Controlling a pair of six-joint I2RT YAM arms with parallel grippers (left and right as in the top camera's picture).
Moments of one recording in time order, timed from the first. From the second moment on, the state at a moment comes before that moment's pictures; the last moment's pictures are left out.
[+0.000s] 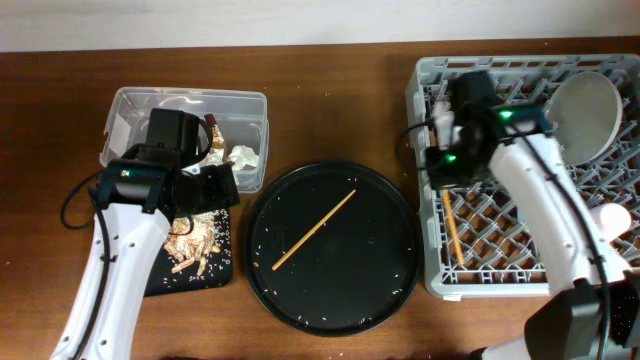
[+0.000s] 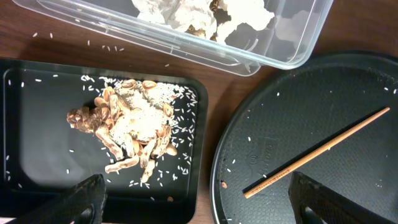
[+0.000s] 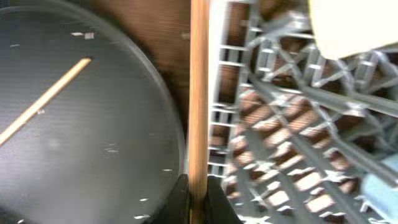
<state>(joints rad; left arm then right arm) -0.12 1.39 1.31 -1.14 -0.06 -0.34 0.12 1.67 1.50 -1.21 -0.07 0.03</state>
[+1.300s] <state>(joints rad) -0.12 1.39 1.31 -1.17 -0.07 -0.35 0.67 1.99 1.55 -0.97 -0.15 0.64</state>
